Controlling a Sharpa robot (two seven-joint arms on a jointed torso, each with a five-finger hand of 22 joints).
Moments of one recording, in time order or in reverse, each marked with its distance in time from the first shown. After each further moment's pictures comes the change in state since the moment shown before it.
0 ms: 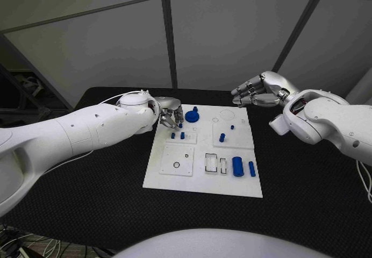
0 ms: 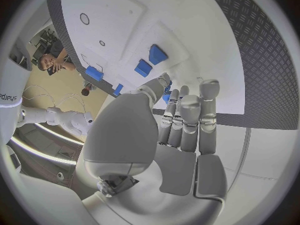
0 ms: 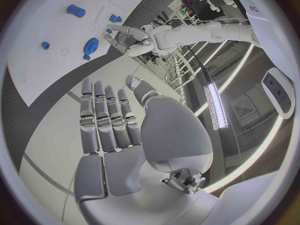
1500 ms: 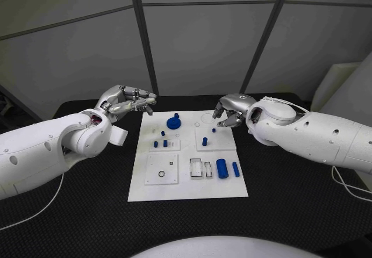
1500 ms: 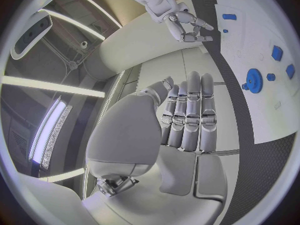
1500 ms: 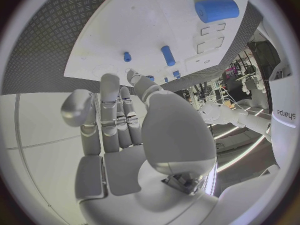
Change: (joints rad) left arm -0.040 -0.306 0.083 0.357 1.228 -0.138 0.332; left_hand 0.038 0.052 -0.014 0.005 0.000 0.106 0.016 0.020 0.032 0.102 -0.012 0.035 0.009 -0.160 0.010 -0.709 -0.519 0.000 -0.169 0.009 -0.495 -0.260; right arm -0.055 0.118 -0.012 -0.127 -0.829 0.040 -0.251; right_hand 0.054 -0.073 0.068 0.043 -0.137 0.048 -0.055 0.002 0.002 0.012 -0.059 -0.004 -0.003 0.325 -0.107 0.640 0.510 -0.063 0.329 -0.103 0.990 0.801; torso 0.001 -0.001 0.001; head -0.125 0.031
